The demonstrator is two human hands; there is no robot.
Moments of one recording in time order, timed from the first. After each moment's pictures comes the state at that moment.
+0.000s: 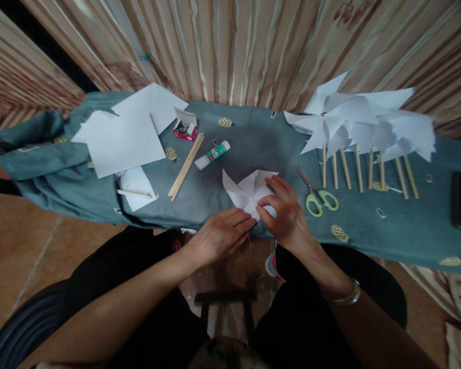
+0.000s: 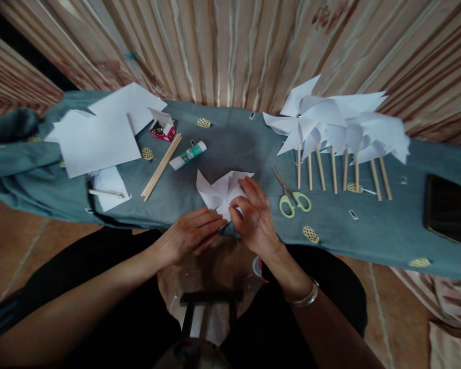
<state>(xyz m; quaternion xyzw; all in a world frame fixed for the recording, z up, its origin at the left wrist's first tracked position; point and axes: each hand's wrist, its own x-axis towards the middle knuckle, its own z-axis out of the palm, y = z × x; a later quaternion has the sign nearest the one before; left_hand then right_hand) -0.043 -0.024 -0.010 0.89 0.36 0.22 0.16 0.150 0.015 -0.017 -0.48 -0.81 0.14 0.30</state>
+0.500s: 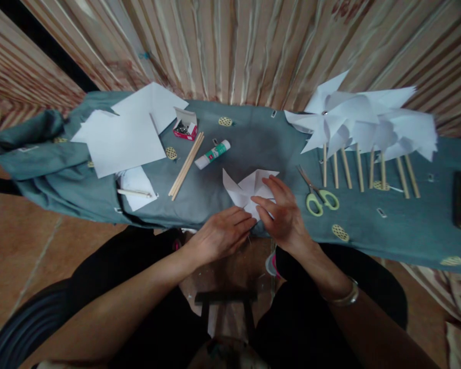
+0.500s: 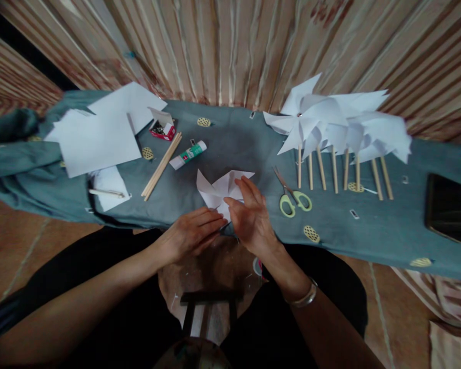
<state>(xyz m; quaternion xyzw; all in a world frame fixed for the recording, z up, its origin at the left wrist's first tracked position) -0.042 -0.022 -0.008 0.89 0.35 0.22 0.17 0.146 0.013 -0.020 -0.47 -0.82 0.15 0.30</state>
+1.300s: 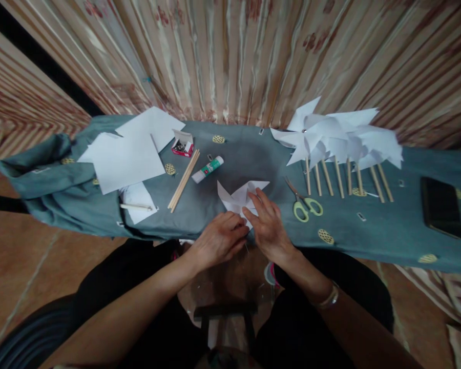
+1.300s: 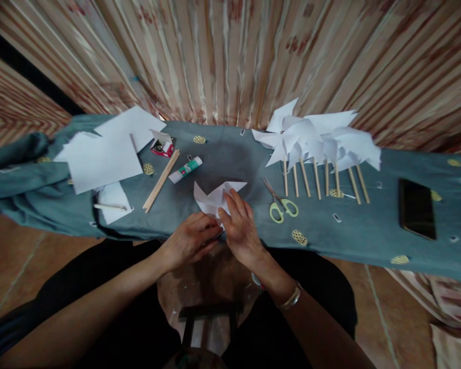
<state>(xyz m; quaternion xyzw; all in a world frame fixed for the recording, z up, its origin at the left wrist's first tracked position) -0.041 -0.016 -0.003 0.90 0.37 0.20 0.15 0.143 0.004 -0.029 -0.43 -0.86 0.09 0.26</state>
